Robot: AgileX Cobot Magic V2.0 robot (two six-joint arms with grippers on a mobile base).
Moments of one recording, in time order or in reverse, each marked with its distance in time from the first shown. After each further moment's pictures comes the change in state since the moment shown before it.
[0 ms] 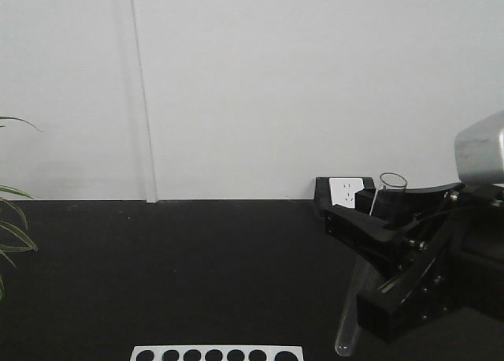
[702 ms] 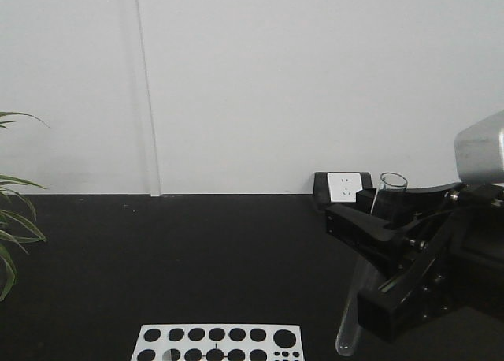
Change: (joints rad) left arm 0.000 0.000 0.000 0.000 0.000 0.000; right arm 0.000 0.000 0.000 0.000 0.000 0.000
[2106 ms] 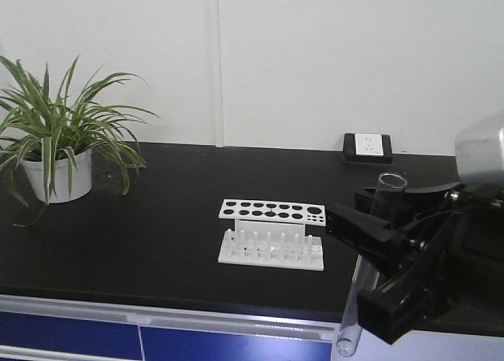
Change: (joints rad) left arm 0.000 0.000 0.000 0.000 0.000 0.000; right arm 0.000 0.000 0.000 0.000 0.000 0.000
